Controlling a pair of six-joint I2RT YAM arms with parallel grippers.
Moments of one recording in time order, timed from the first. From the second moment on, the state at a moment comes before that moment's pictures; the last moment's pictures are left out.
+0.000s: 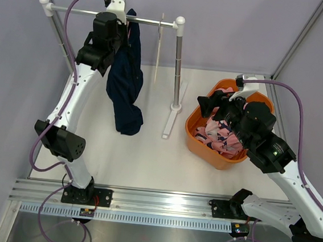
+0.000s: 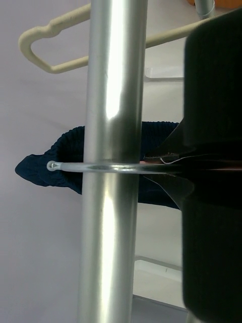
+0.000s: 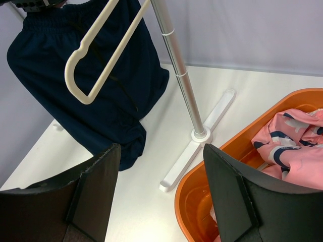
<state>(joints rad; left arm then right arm) -0.28 1.75 2.05 -0.50 -0.20 -0.08 0.73 0.94 1.24 -0.39 0.28 0.29</state>
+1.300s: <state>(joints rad) -0.47 1.35 1.79 -0.84 -0.33 -0.17 0.73 0.93 1.22 -0.40 0.26 0.30</state>
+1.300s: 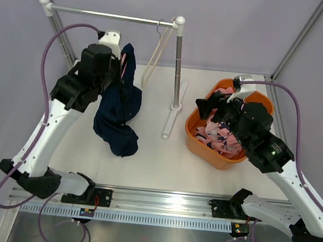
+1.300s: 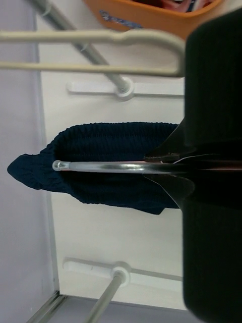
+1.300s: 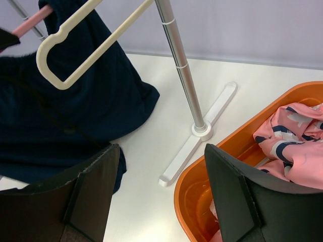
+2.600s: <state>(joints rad) -0.87 1.02 1.25 -0.91 -0.05 -0.28 0.92 1.32 1.32 -0.48 -0.01 0.37</state>
